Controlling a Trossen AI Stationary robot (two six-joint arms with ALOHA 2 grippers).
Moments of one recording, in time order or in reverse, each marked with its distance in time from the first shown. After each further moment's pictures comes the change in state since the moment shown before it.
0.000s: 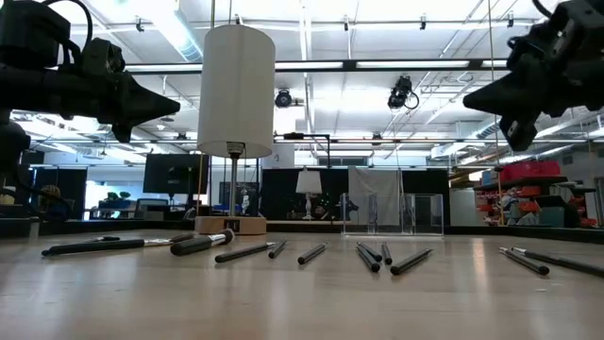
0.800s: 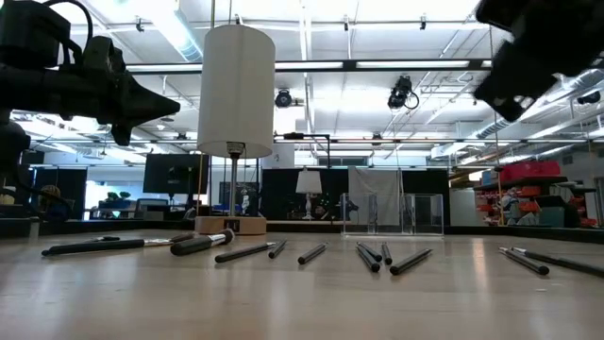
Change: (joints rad) left arm 0.000 0.000 0.000 -0.002 0.000 -0.079; right arm 0.295 0.581 0.453 -0.306 0.055 0.019
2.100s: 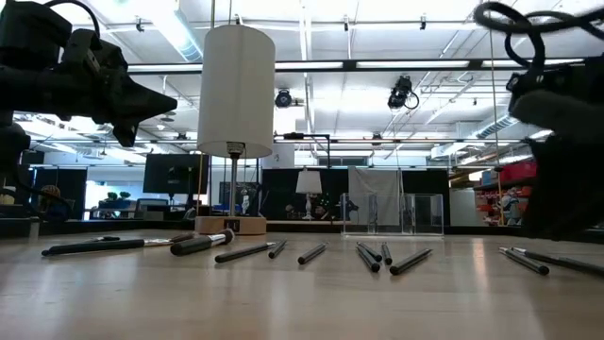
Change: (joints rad) left arm -0.001 0.002 0.001 -0.031 0.157 -0.014; right arm 0.214 0.602 0.342 -0.739 0.339 1.241
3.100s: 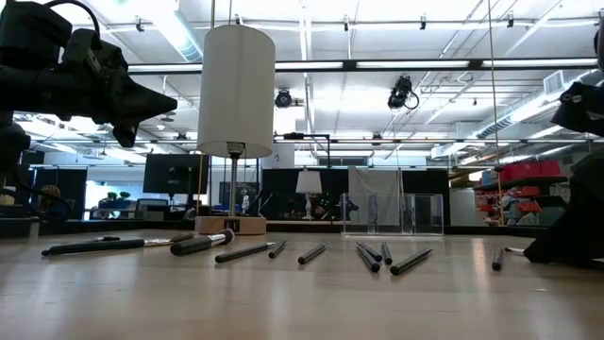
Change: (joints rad) left arm 0.000 0.000 0.000 -0.007 0.001 -0.012; right arm 0.145 0.246 -0.003 0.037 0.236 0.036
